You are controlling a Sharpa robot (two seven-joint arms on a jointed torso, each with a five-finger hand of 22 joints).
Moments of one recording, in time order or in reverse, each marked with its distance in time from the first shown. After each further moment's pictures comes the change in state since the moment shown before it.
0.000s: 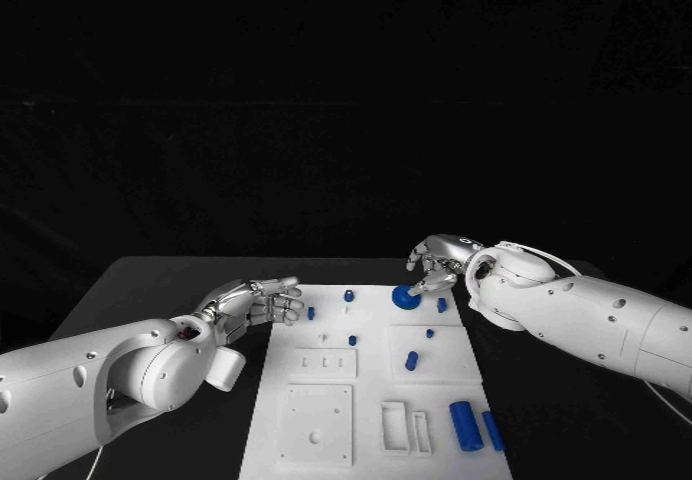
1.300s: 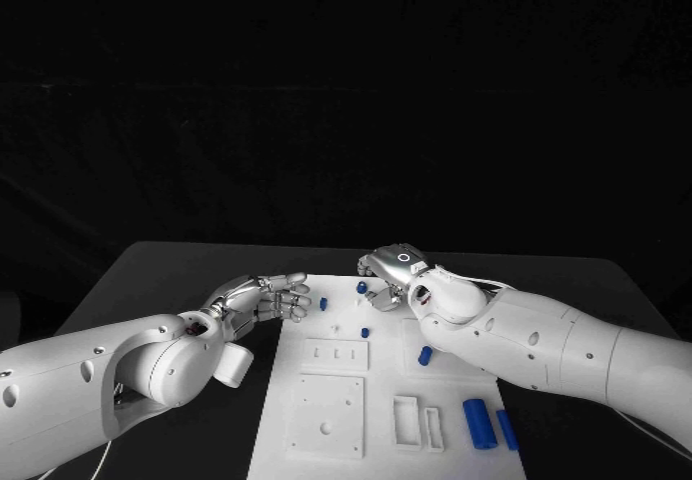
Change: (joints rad) left arm 0.000 0.001 0.000 0.025 -0.001 -0.018 -0.003; left_hand -0.004 -0.004 -0.002 0.008 0.000 0.000 0.000 0.004 0.000 0.000 0.000 0.004 0.000 0.000 0.000 0.000 0.000 0.001 0.000 0.000 0.000 0.001; right arm -0.035 0.200 -0.097 -0.035 -0.328 -0.247 -0.064; right_hand 0.033 -0.048 0.236 0.040 -0.026 -0.016 0.046 0.000 0.009 -0.097 0.111 -1.036 -0.893 0.000 0.096 -0.175 -0.160 -0.018 -0.023 0.033 -0.132 -0.003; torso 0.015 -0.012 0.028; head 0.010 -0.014
